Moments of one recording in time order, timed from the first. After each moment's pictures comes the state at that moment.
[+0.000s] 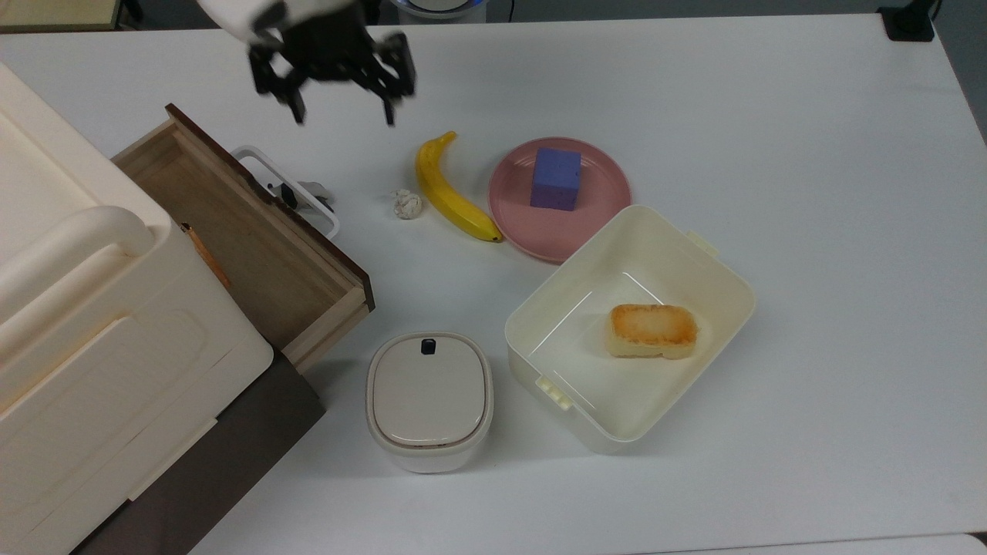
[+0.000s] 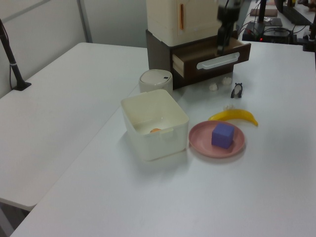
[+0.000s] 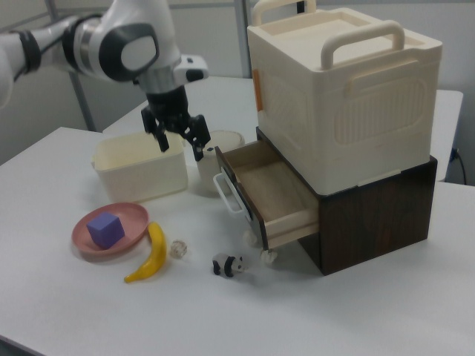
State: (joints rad) arm -0.11 0.08 -0.01 -1.66 0.04 1.83 -0.09
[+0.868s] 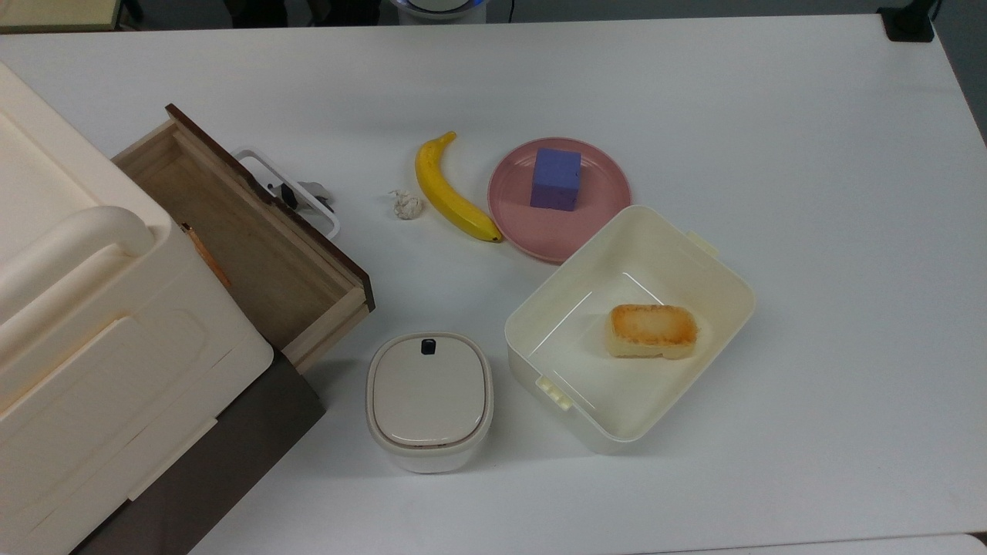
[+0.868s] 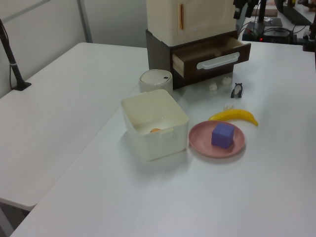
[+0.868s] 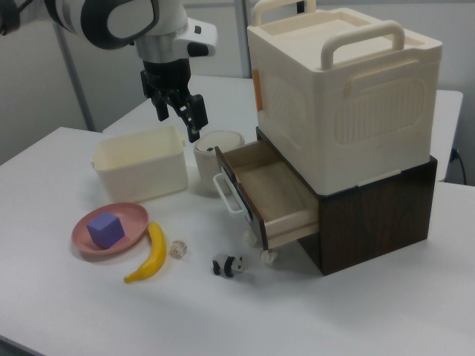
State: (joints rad) arm 0.00 -0.04 -0.27 -1.61 0.19 1.69 0.01
